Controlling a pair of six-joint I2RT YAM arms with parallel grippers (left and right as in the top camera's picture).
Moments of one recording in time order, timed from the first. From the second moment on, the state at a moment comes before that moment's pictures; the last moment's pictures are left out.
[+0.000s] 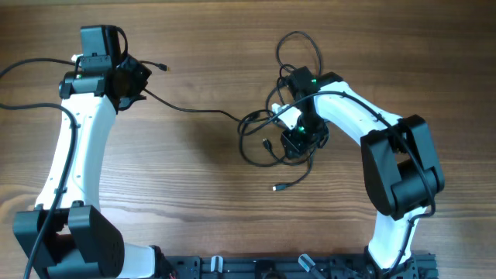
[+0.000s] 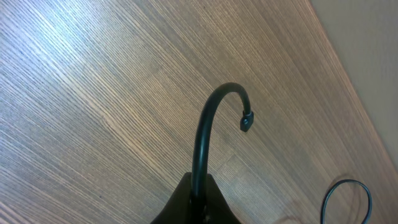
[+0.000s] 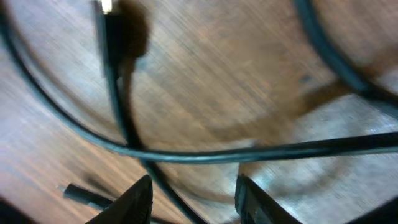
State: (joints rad) left arm 0.07 1.61 1.37 -0.76 -0.02 -0.82; right arm 0.40 2.03 1.35 -1.06 -0.26 -0.33
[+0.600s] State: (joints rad) left arm 0.07 1.61 1.37 -0.76 -0.02 -0.82; right arm 0.40 2.00 1.24 -1.05 -0.31 -0.43
